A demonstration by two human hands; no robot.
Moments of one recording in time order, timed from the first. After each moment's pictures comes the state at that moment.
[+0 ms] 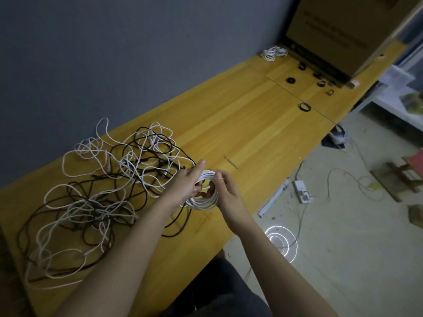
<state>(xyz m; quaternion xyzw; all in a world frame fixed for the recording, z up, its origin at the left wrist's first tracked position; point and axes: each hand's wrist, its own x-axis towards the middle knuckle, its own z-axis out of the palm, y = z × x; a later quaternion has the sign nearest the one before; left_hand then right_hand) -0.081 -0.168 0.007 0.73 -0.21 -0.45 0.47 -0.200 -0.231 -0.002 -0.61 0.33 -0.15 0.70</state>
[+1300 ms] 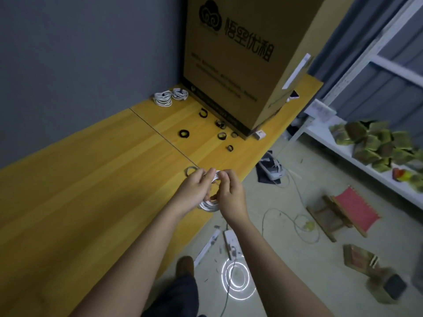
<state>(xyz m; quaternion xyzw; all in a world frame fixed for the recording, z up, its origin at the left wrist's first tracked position) -0.217 -0.750 0.020 0.69 -0.33 -0.43 0.48 -0.319 -0.803 0.012 -0.71 0.44 -0.28 0.48</state>
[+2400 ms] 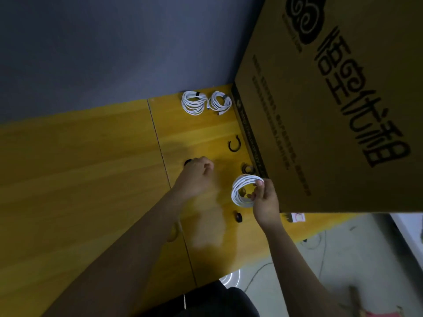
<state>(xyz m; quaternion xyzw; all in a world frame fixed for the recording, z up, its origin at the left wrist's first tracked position) -0.045 -1.016 -0.085 0.86 -0.21 -0.30 0.36 -0.186 -1.162 -0.084 -0.78 0.38 -0.05 0.49</state>
